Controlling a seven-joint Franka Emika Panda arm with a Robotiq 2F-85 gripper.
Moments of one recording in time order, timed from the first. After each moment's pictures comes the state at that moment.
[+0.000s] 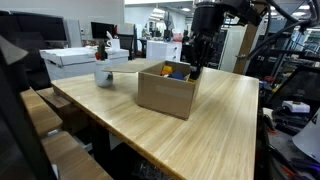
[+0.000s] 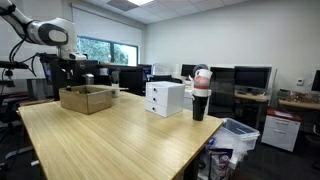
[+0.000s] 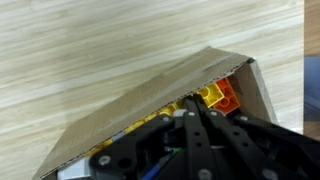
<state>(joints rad) 0.21 -0.21 0.23 -2.42 0.22 2.28 0.63</state>
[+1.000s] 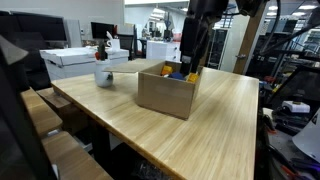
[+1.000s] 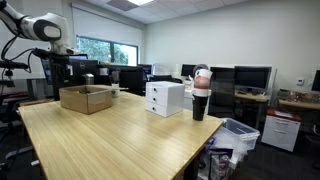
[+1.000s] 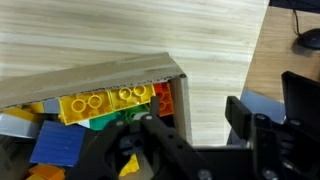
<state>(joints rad) 0.27 -0.19 0.28 -2.34 0.22 2.28 0.38</state>
